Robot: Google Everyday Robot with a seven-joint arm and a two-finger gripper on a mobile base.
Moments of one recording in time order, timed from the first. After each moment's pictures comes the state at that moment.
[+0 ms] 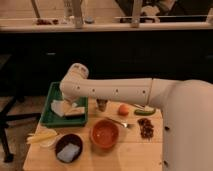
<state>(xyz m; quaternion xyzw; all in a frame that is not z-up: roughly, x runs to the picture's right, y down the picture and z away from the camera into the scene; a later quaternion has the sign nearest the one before) -0.198 0.056 0.766 -0.21 -0.11 0.25 0.94</state>
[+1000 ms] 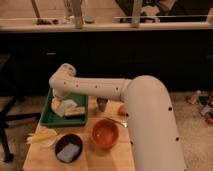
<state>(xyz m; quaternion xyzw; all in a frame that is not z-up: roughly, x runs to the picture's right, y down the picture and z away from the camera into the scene) -0.267 0.057 0.844 -0.26 -0.11 0.25 0.92</state>
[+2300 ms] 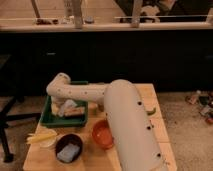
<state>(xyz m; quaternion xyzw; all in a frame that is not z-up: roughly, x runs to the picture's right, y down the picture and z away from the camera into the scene) -0.291 0.103 0.922 -0.28 -0.08 0.24 0.93</state>
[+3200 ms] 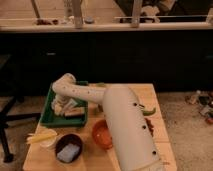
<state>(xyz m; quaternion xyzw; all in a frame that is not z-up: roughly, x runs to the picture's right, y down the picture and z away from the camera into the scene) -0.283 0.112 0.948 -0.32 -0.08 0.24 0.91</state>
